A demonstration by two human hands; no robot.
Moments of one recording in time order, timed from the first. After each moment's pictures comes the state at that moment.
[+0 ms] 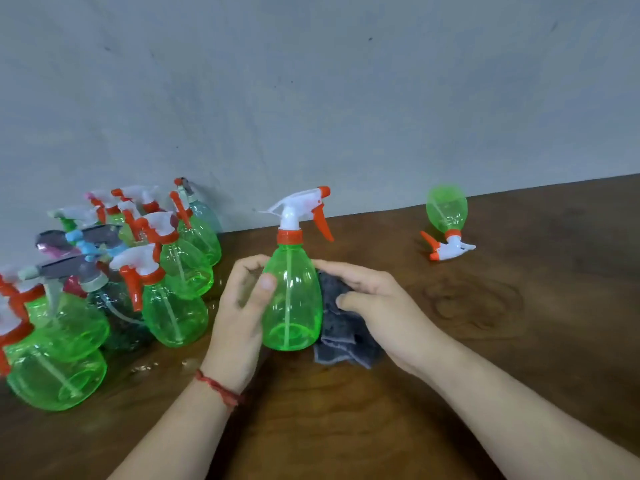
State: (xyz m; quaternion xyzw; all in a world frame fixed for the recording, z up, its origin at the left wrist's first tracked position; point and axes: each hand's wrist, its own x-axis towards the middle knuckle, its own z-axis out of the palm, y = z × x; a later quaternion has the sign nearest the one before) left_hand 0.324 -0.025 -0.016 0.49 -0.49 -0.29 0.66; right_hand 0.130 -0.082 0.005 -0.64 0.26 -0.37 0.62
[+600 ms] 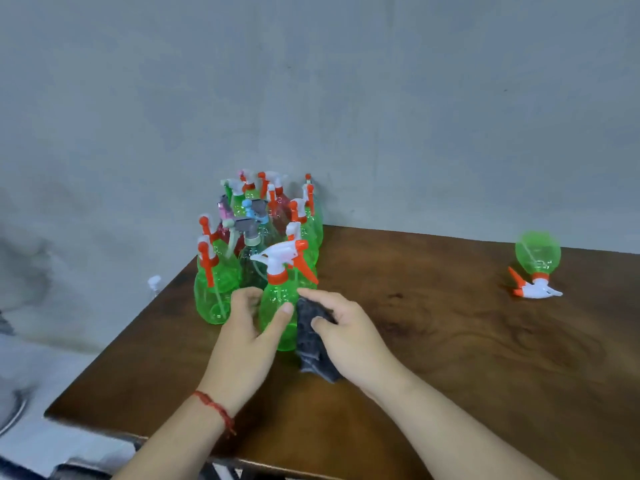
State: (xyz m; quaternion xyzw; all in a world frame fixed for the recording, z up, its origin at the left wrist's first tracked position) left_hand 0.413 0.139 -0.009 0.76 -0.39 -0.12 0.51; right_hand 0.275 0.030 0.001 -0.74 0.29 -0.29 0.53
